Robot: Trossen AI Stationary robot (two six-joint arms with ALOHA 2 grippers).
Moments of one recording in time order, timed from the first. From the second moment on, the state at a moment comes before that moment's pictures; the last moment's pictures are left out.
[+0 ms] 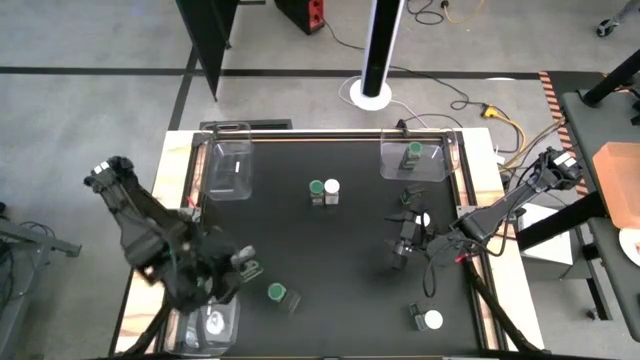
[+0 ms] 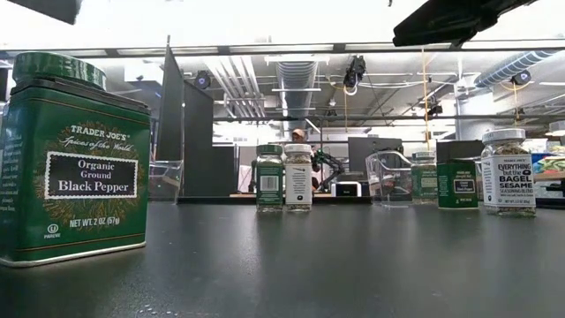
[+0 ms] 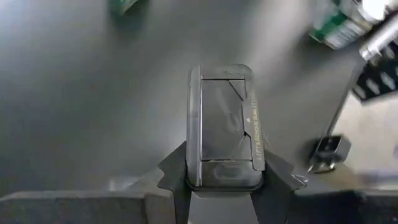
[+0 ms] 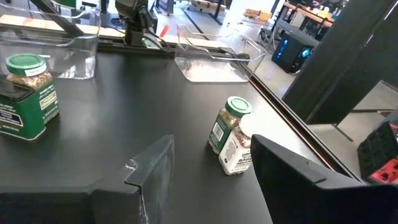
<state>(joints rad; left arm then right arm) -0.89 1.32 1.36 -1.28 -0.59 -1.59 0.55 1.13 0.66 -0.01 0.88 0.15</state>
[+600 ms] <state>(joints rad) -1.06 1.76 1.77 -1.57 -0.31 -2.18 0.52 1.13 0.66 0.15 0.78 -0.01</state>
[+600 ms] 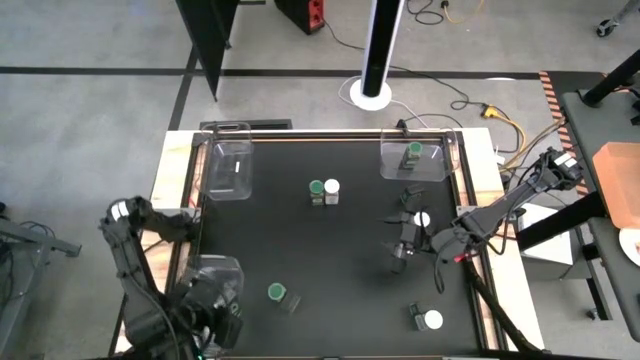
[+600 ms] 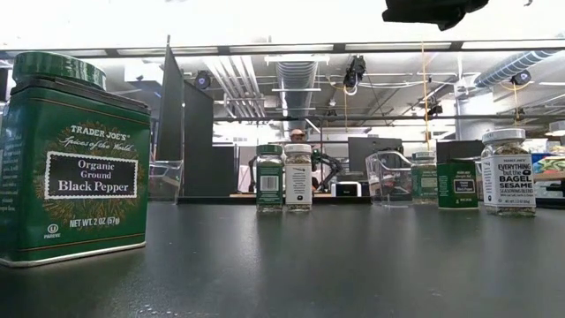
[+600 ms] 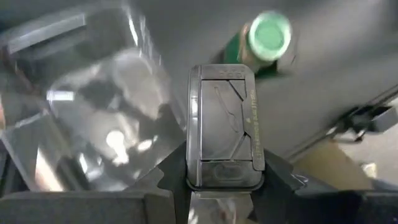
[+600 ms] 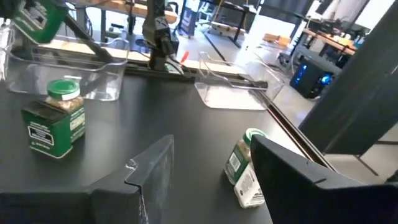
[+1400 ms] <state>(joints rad) -1.13 1.82 1.84 -1.57 -0.04 -2.32 0.53 1.24 0.64 0.15 0.73 0.24</state>
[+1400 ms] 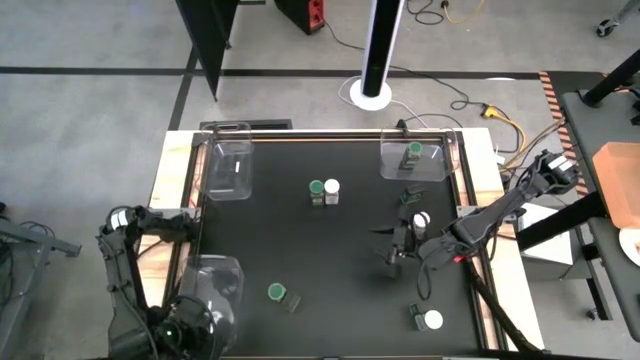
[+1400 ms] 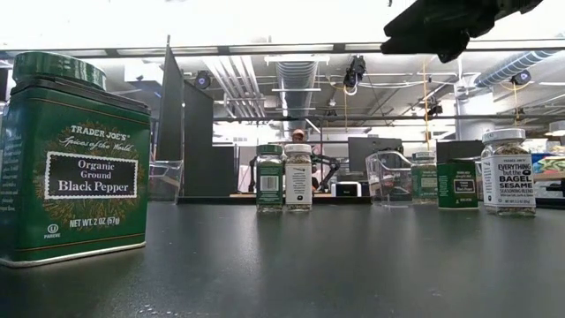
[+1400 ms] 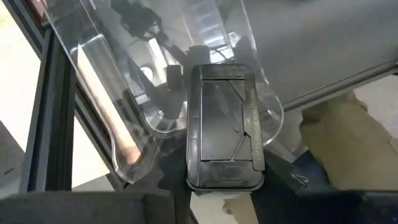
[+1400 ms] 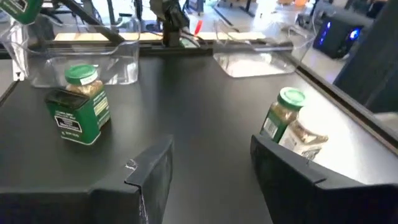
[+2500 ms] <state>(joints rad) -1.10 1.80 1.36 -1.57 -0.20 -2.35 0.54 1.29 0.65 0.16 0.72 0.34</state>
